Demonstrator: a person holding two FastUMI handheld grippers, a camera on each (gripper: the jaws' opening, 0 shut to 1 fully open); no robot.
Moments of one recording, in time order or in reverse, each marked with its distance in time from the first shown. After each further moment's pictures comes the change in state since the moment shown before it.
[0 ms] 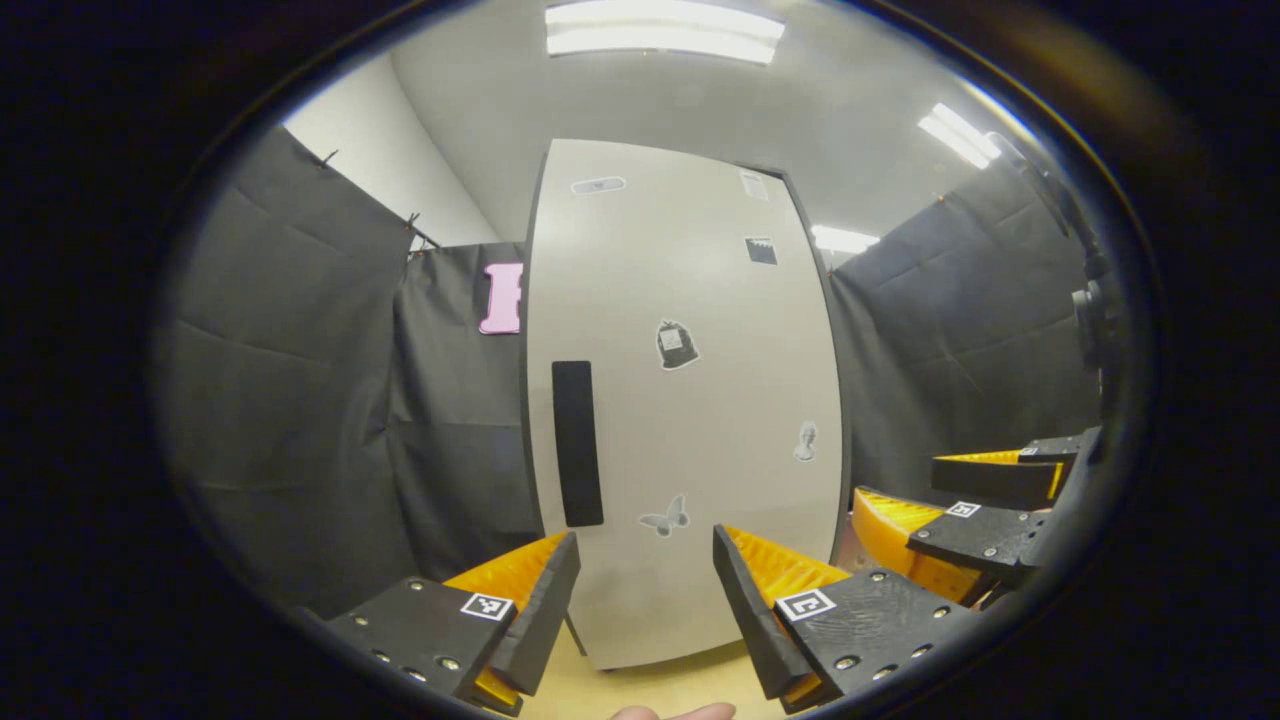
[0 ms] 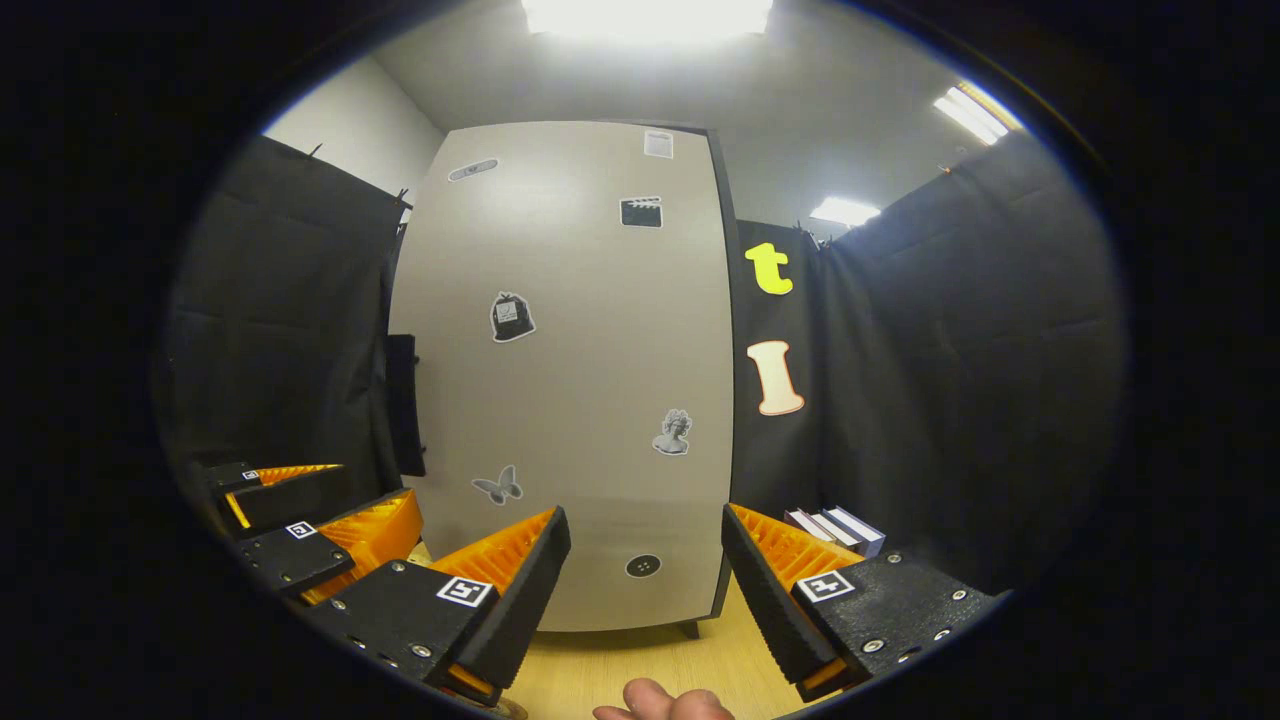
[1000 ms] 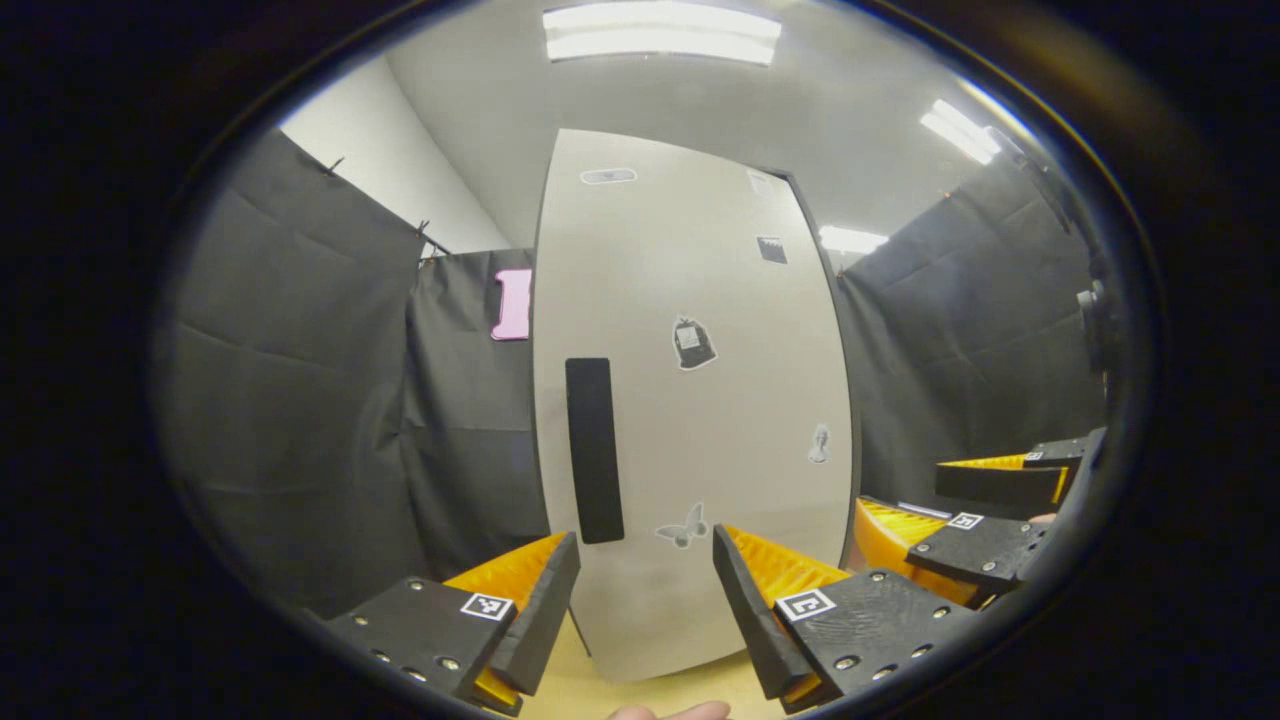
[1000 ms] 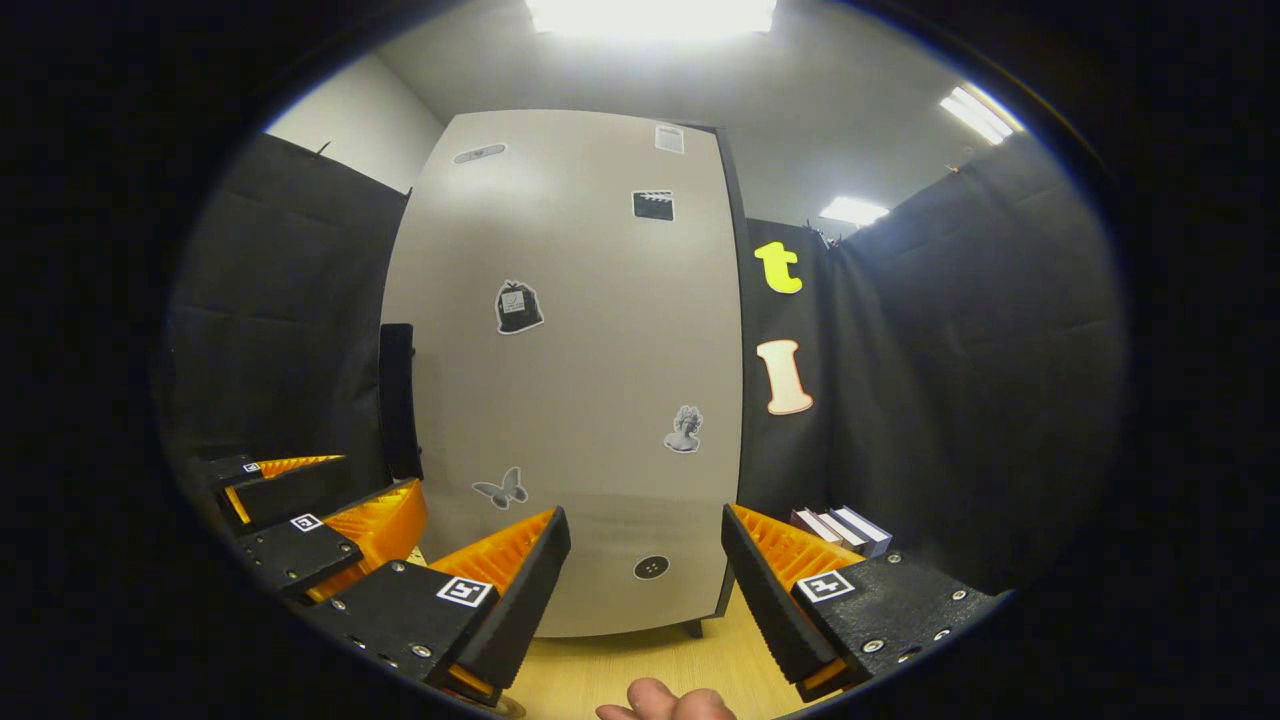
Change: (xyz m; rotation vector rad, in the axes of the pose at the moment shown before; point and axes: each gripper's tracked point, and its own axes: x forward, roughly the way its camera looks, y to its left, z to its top) left arm 0.002 0.007 0.001 0.013 -0.010 0.041; right arm 0.005 0.008 -0.004 -0.014 0.014 0.014
